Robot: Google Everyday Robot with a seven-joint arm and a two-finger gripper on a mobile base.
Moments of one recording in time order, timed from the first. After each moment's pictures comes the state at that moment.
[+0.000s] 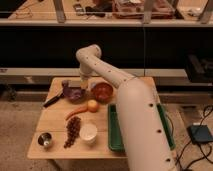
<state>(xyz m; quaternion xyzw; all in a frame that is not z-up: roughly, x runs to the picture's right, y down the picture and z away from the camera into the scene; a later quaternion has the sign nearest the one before) -0.138 -0.061 0.940 -0.25 -0.13 0.04 0.96</state>
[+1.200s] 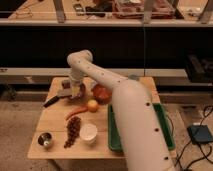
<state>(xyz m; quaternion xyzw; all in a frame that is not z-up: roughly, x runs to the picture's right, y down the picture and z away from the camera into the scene) -0.189 -0.004 0.902 -0.28 -0.20 -0.05 0.94</state>
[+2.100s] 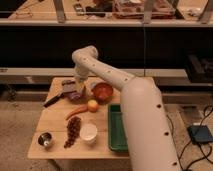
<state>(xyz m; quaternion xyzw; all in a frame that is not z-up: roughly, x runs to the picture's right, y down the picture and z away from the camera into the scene) -0.159 -0.045 0.910 -0.25 -0.17 -0.05 0.95</state>
